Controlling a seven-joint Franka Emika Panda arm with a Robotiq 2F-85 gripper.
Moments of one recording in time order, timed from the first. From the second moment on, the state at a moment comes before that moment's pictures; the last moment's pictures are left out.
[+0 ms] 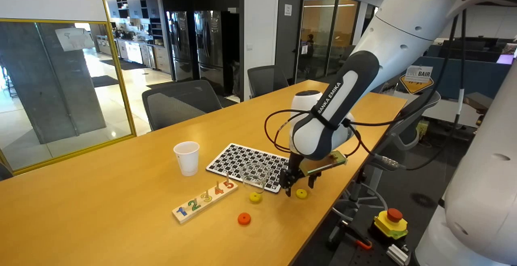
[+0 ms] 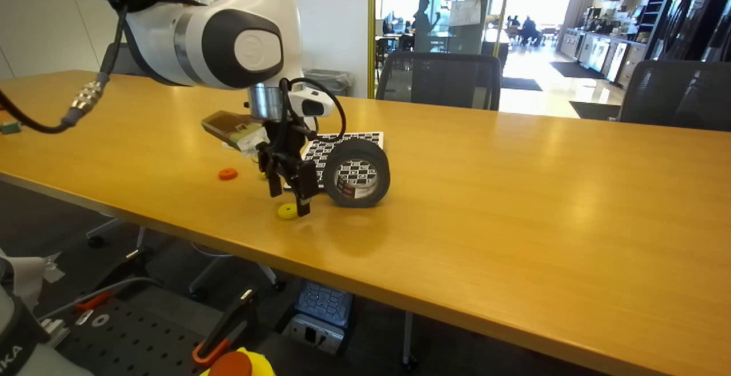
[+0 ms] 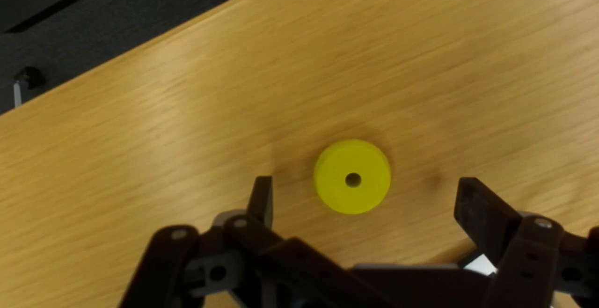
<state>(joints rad) -0.11 -0.01 -0.07 -2.76 -0.10 2.72 0.29</state>
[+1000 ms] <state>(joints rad) -0.11 0.02 -0.08 -2.76 0.04 2.76 0.20</state>
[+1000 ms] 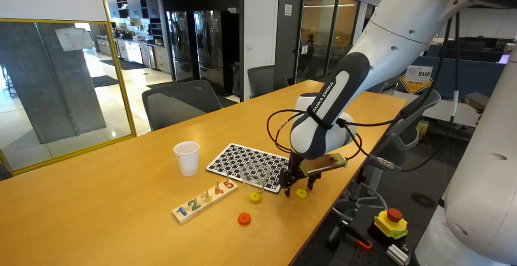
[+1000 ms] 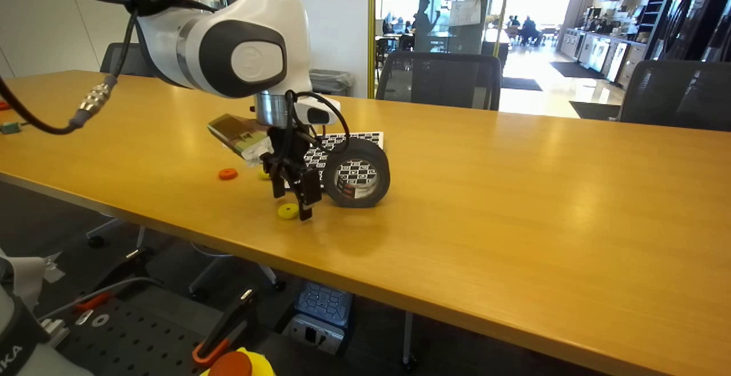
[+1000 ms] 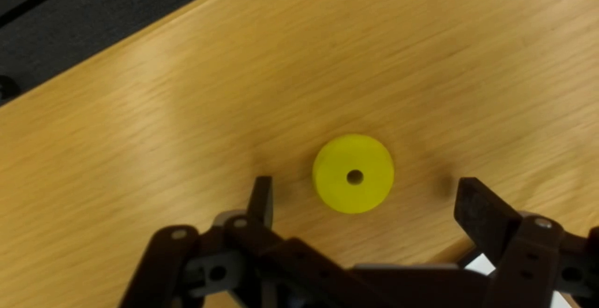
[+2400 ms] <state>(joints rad) -0.11 -0.02 -0.09 -2.75 0.08 2.70 0.20</state>
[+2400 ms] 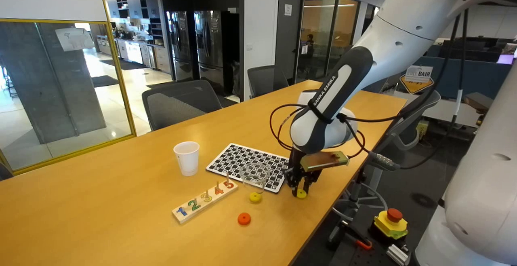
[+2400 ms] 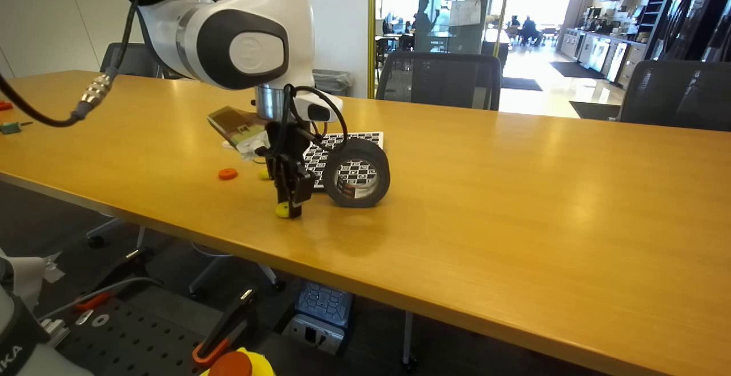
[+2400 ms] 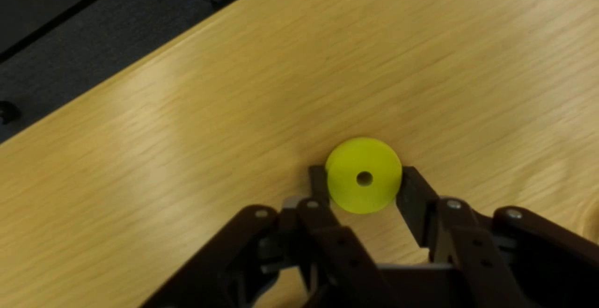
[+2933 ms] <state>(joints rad) -0.08 -0.10 -0.06 -2.74 0.08 2.64 0.20</state>
